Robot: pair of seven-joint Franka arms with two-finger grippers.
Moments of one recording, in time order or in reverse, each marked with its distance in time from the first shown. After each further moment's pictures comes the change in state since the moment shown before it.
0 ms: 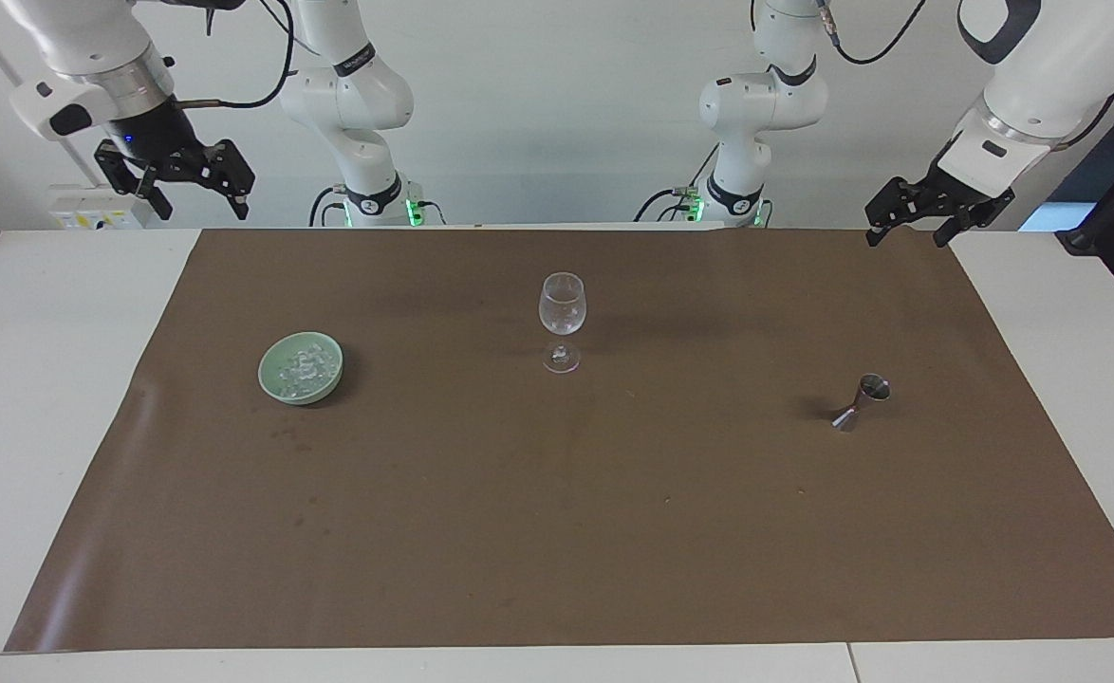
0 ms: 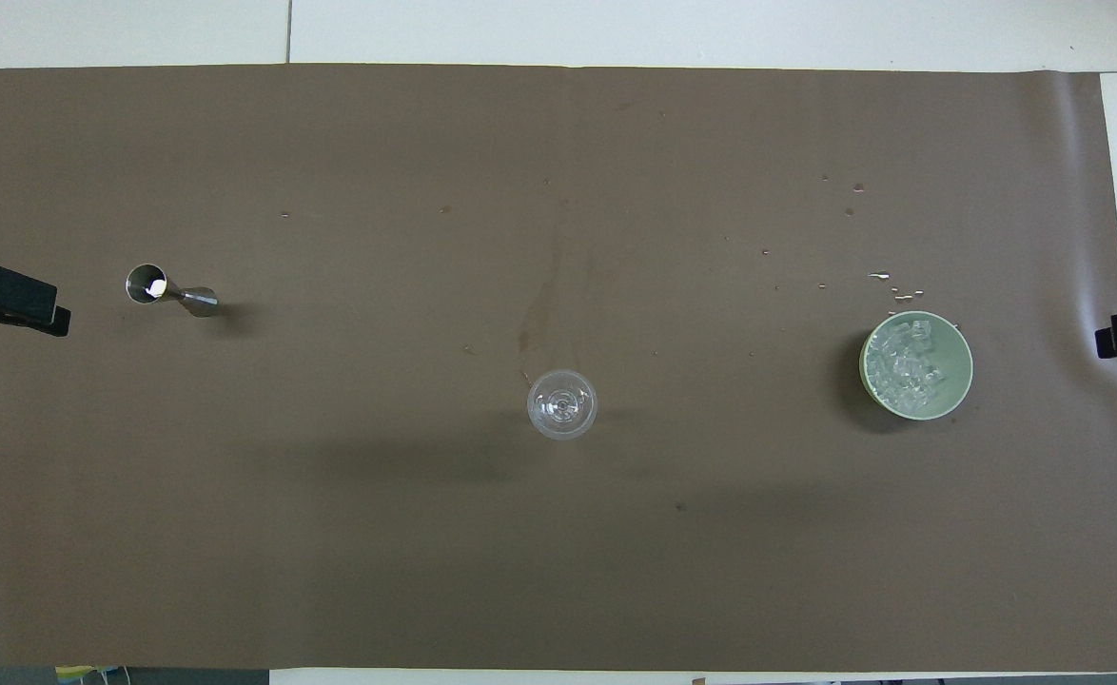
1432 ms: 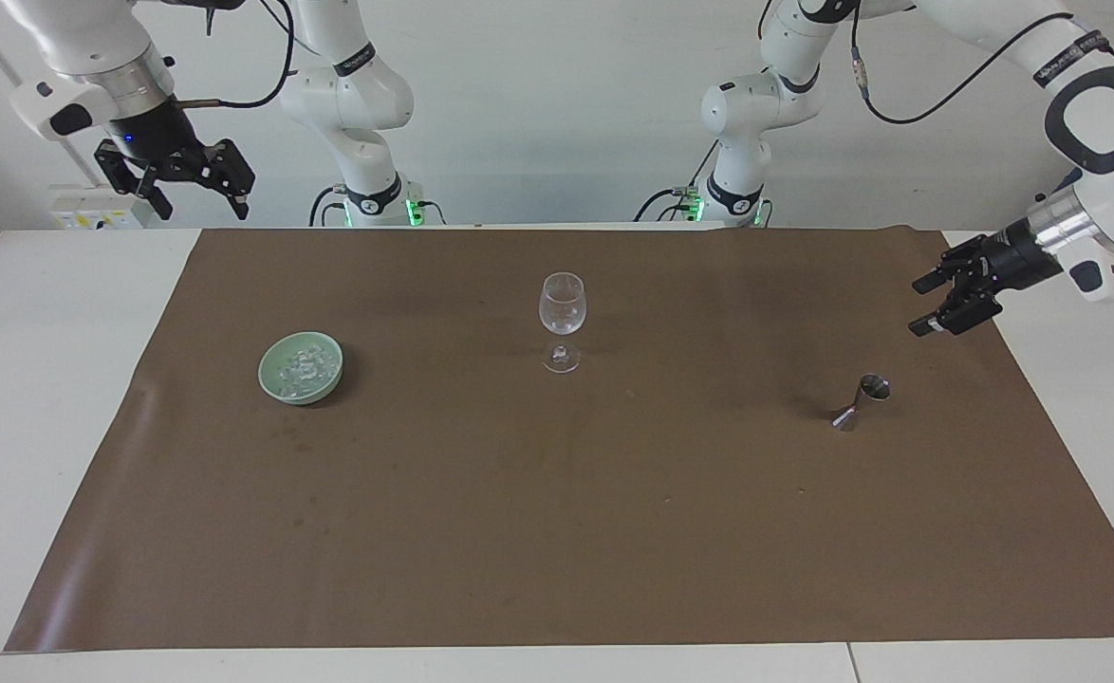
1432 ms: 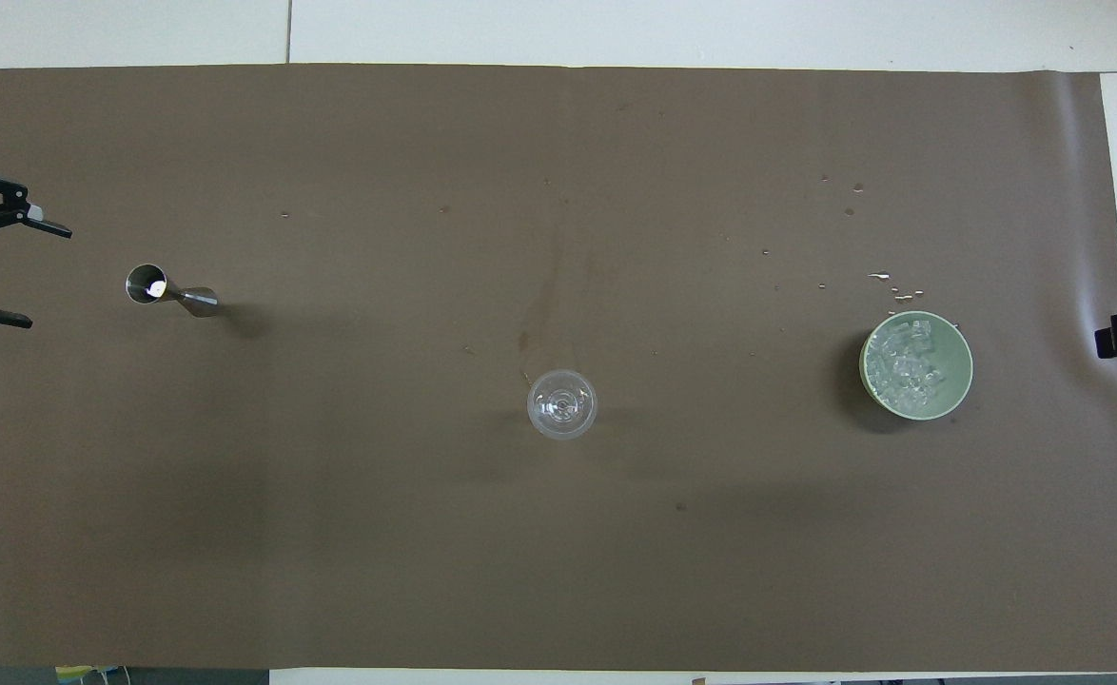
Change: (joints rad) left arm 0.213 0.261 0.066 0.023 -0.431 0.098 -0.824; right arm 0.000 0.000 0.000 0.000 0.000 0.000 0.000
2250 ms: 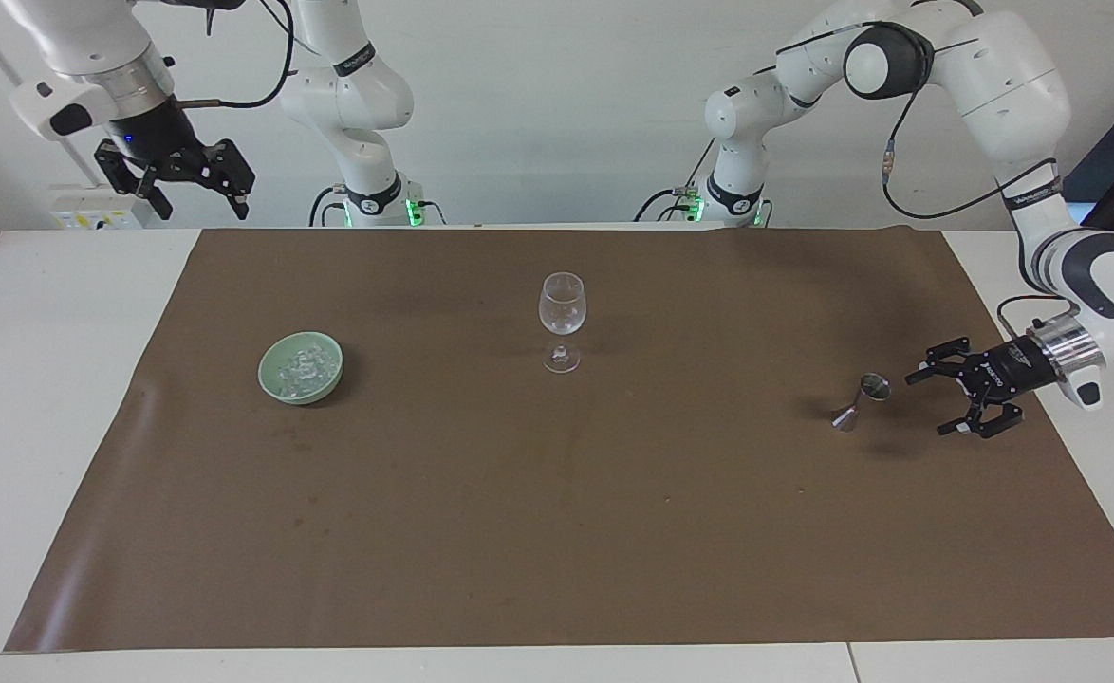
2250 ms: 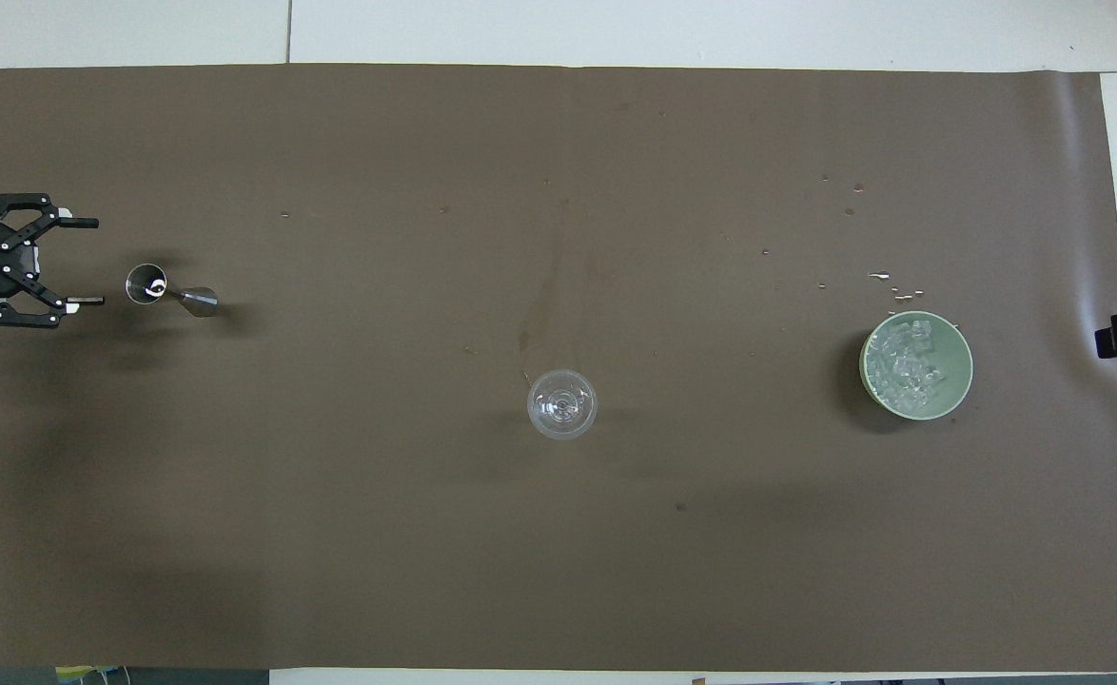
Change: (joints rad) left arm 0.174 0.319 0.015 -0.050 -0.425 0.154 -0.060; right arm 0.000 0.000 0.000 0.000 0.000 0.000 0.000
